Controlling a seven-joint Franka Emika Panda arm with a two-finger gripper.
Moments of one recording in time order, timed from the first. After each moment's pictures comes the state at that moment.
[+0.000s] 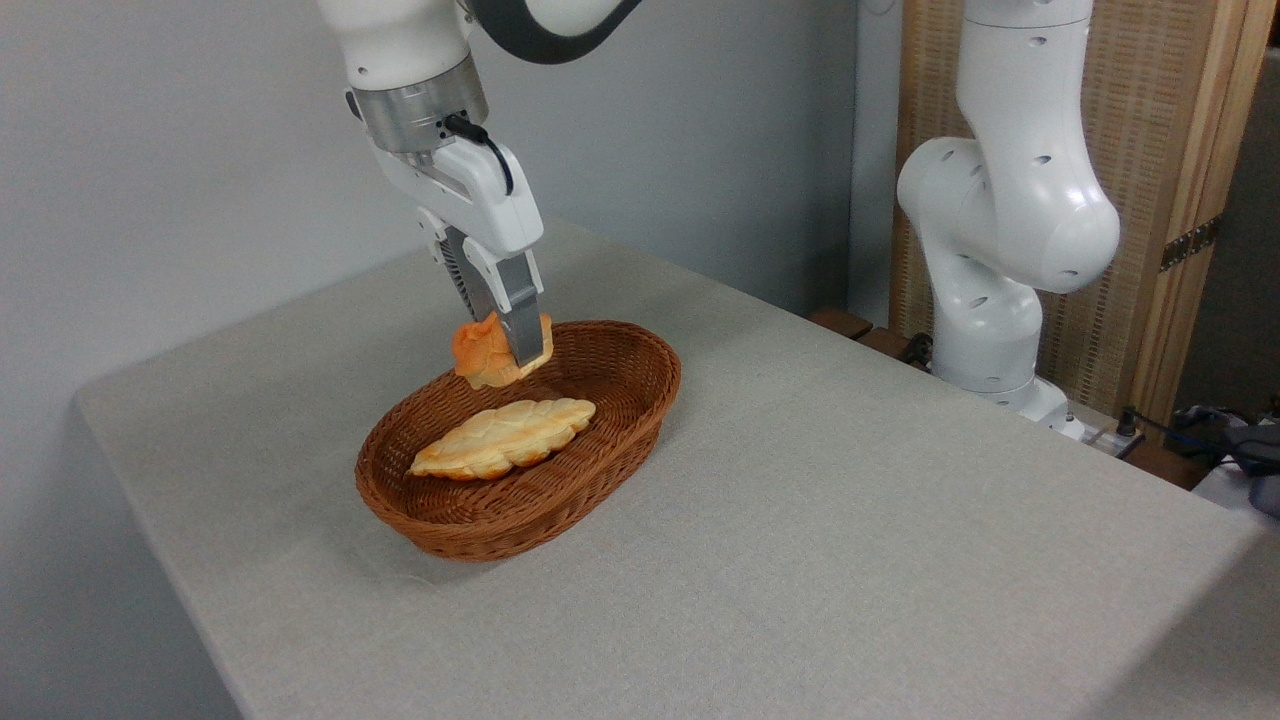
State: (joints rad) arm -0.25 -0.02 -0.02 -1.77 -0.06 1.65 0.56
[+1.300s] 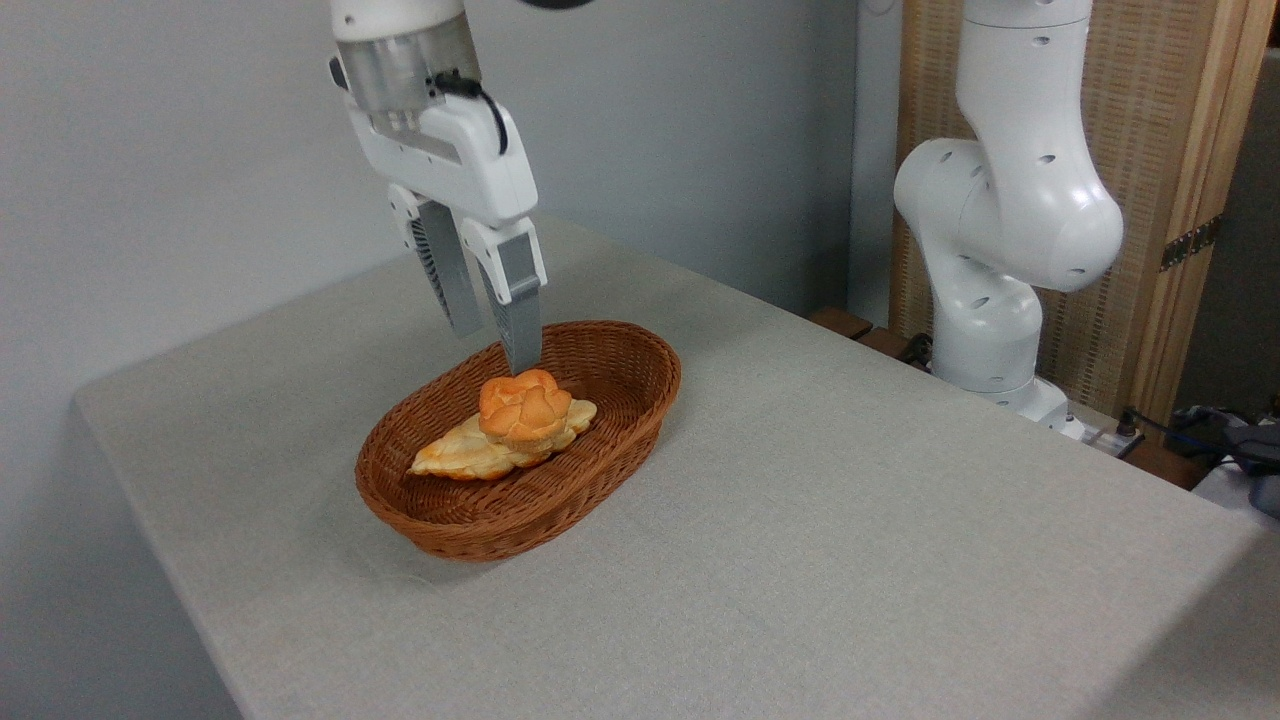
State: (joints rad) arm -0.18 -0.02 -0.03 -1.69 0.02 1.66 0.56
